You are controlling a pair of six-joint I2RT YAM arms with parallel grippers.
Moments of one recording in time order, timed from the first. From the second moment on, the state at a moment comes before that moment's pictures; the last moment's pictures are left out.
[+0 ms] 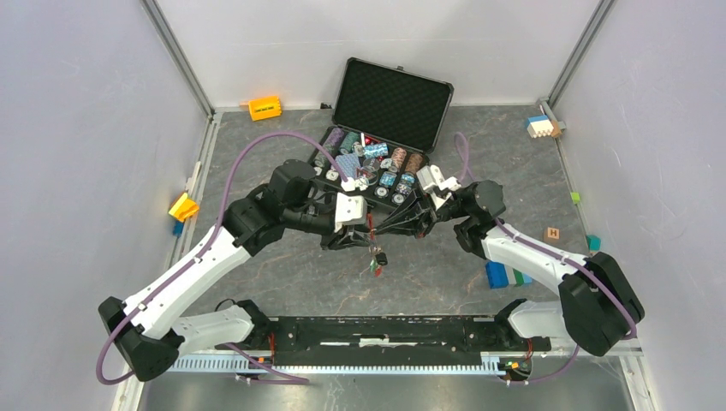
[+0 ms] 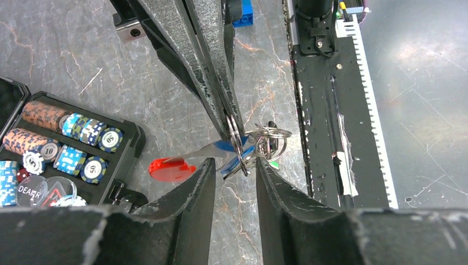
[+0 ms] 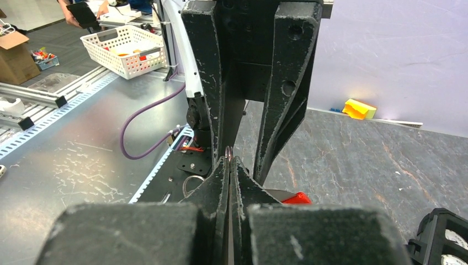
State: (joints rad) left arm -0.75 1.08 1.12 -0.63 0.74 0.53; right arm 0.60 1.29 0.67 1.13 -1.22 0.43
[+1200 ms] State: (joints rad) left arm -0.75 1.10 1.15 -0.67 0.74 0.53; right arm 0.60 1.29 0.64 1.13 -1.22 0.41
